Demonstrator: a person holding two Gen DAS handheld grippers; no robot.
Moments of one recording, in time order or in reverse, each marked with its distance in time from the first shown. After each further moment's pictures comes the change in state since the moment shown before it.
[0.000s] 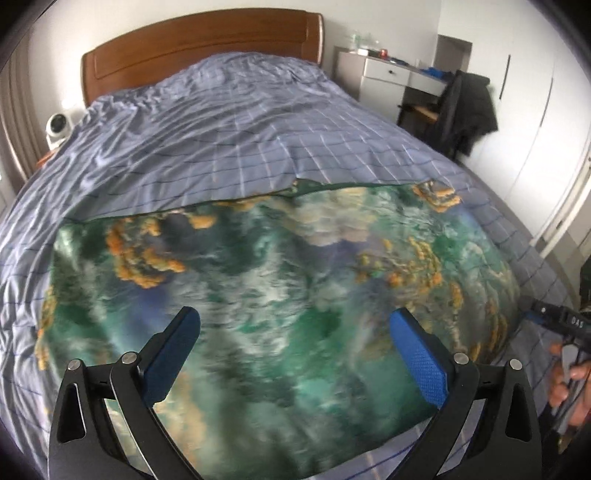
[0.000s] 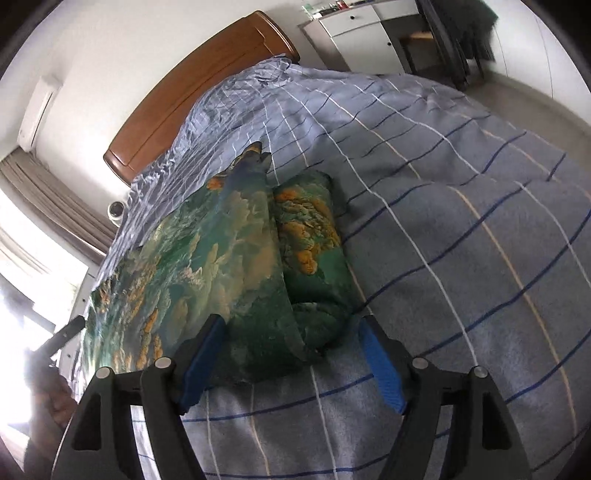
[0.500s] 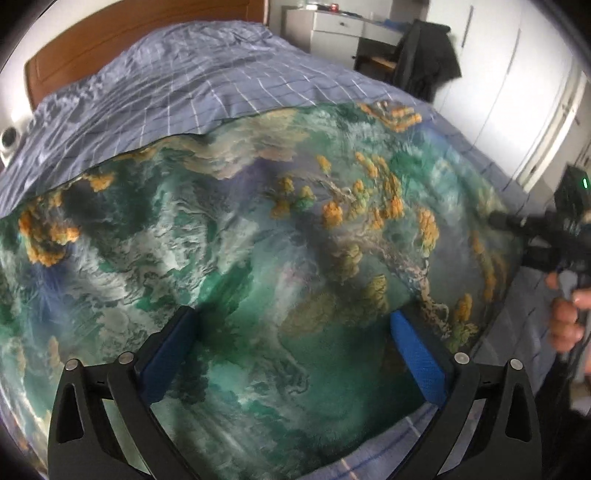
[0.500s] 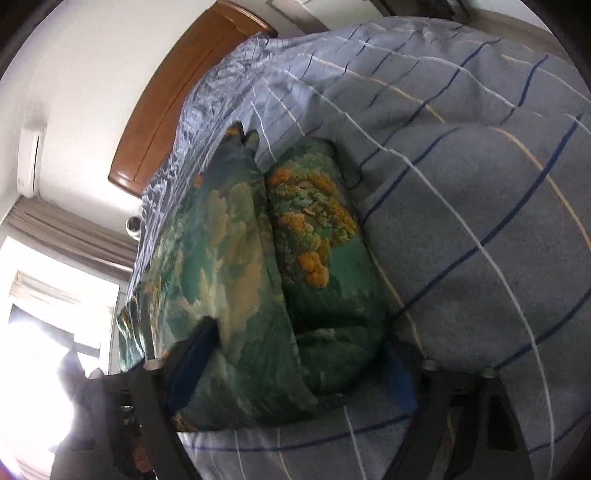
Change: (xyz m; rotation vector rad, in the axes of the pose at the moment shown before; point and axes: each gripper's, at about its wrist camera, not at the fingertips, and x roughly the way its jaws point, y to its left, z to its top) left arm 0.033 -0.035 -0.024 0.119 0.155 -0.119; right arm 0.048 -0.015 0.018 0.177 0.082 0.116
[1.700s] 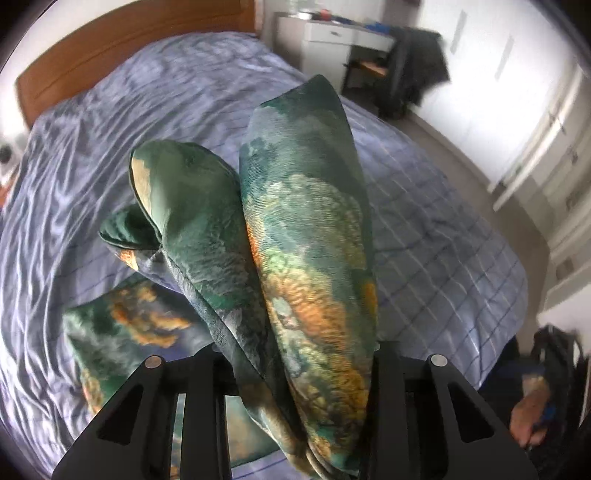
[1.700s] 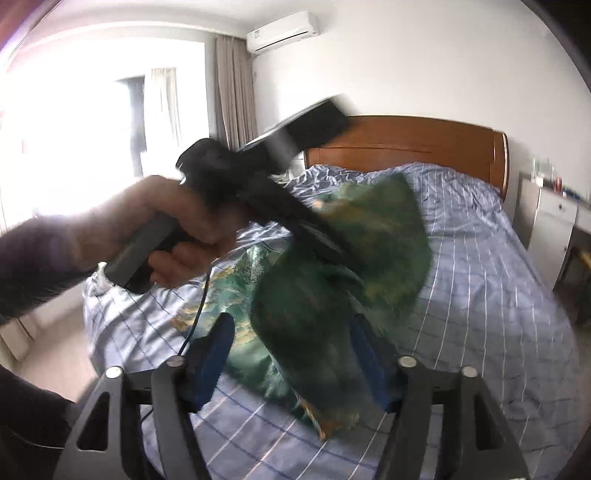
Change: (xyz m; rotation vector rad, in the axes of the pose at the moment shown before) left arm -0.121 0.037 0.078 0.027 0.037 -0.040; right arm -0.079 0.264 -0.123 -1.041 -0.176 0.178
